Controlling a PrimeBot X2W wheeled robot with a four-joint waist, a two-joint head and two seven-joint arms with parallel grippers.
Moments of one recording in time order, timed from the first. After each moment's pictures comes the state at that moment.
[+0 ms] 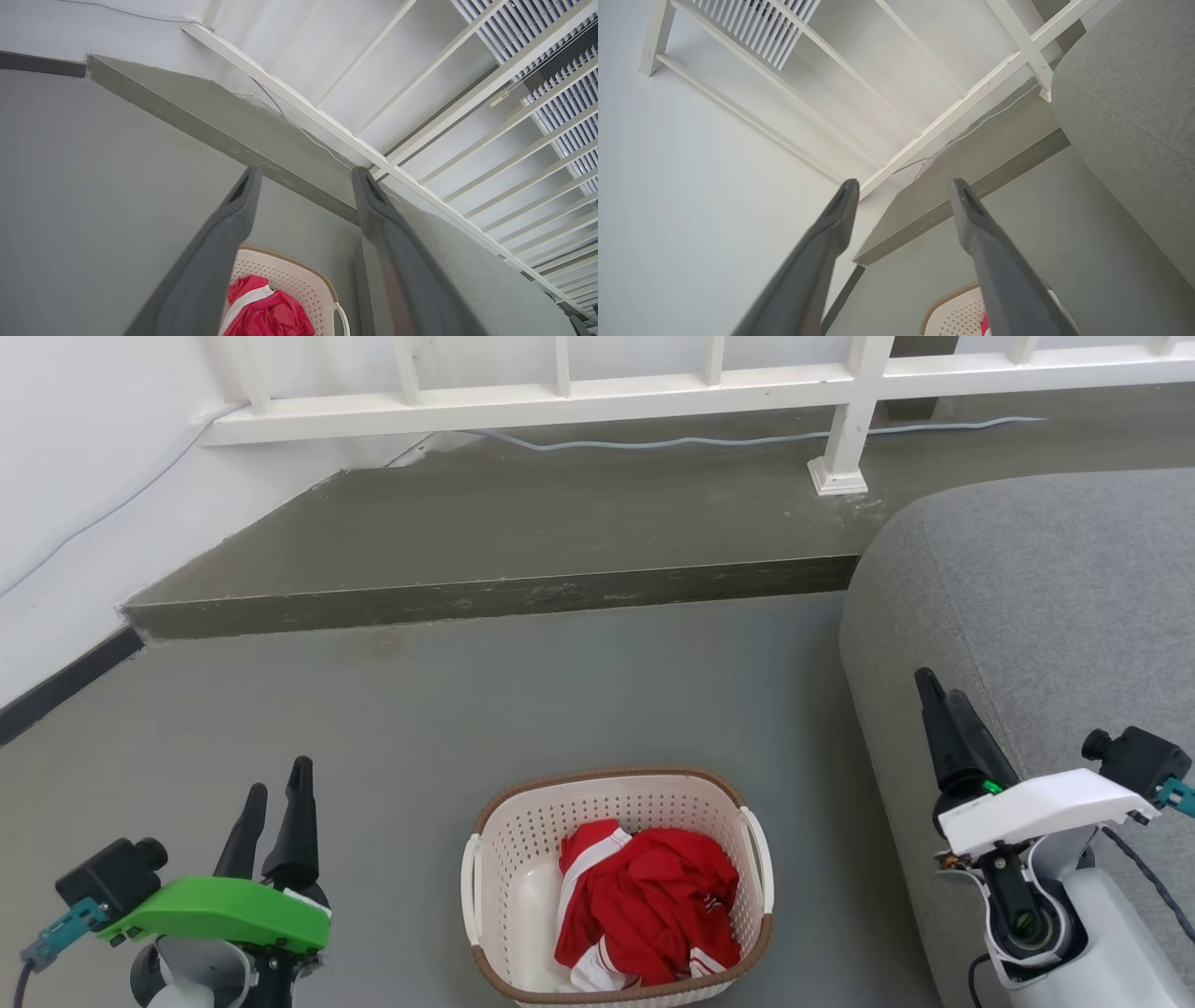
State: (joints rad) left arm -0.05 0.08 -0.10 0.21 -0.89 -0.09 -0.10; right arm -0.10 -0.13 0.16 0.25 0.94 0.09 -0.10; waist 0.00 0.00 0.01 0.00
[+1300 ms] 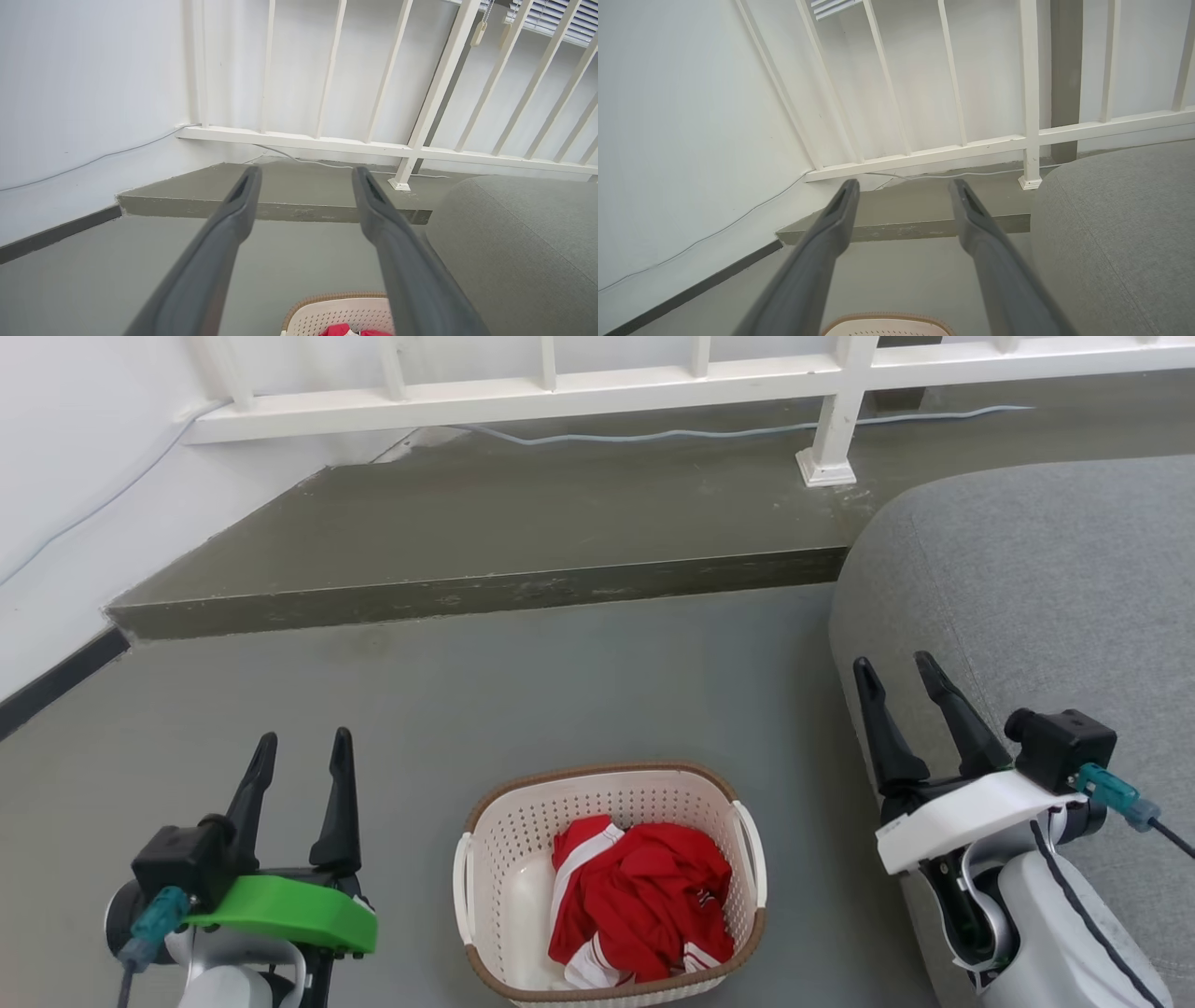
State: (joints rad) left arm -0.05 0.05 -0.12 0.14 -0.37 -0.08 -0.23; right arm -0.14 -0.13 0.24 0.23 0.42 0.08 -0.23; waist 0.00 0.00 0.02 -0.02
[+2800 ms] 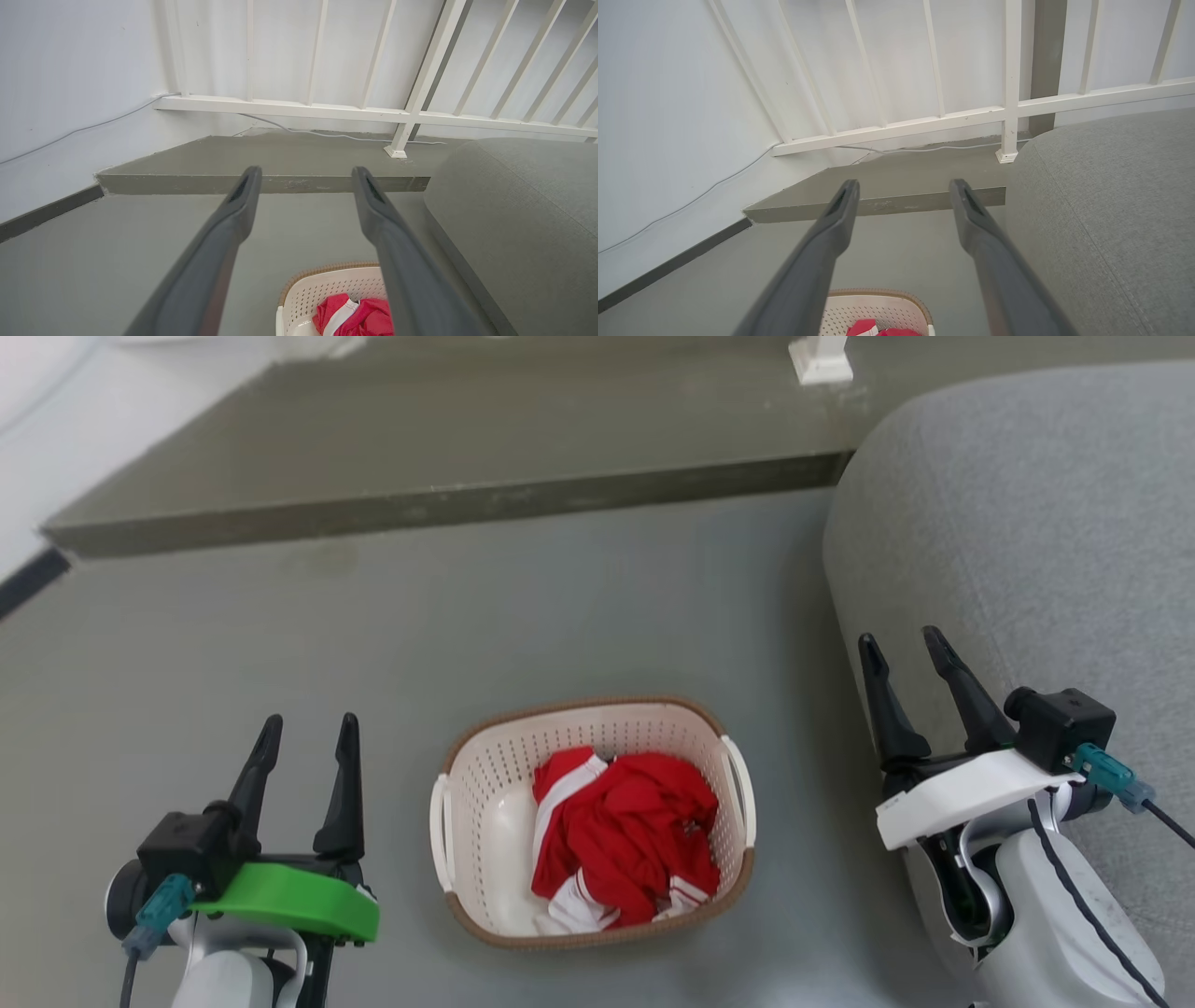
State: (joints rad) left arm -0.08 0.04 -0.11 0.15 -0.30 -0.11 -0.25; right arm -0.18 -0.09 0.19 0.27 0.31 0.09 -0.25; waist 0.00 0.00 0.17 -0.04
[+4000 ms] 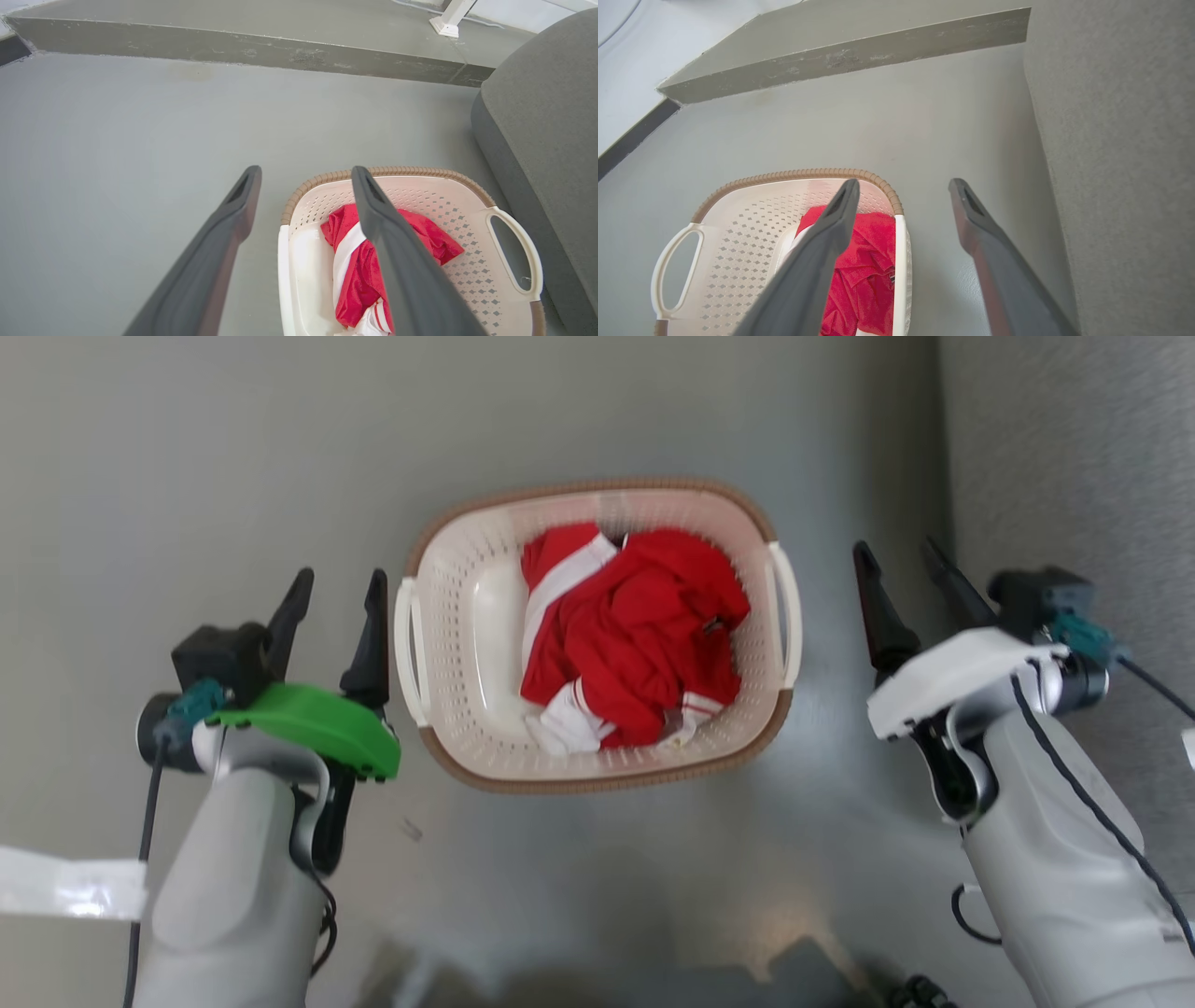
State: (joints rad) left arm -0.47 0.04 -0.21 0.51 -0.37 -0.12 -0.25; right arm -0.46 -0.09 0.19 0.56 0.30 0.09 -0.22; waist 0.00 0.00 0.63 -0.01
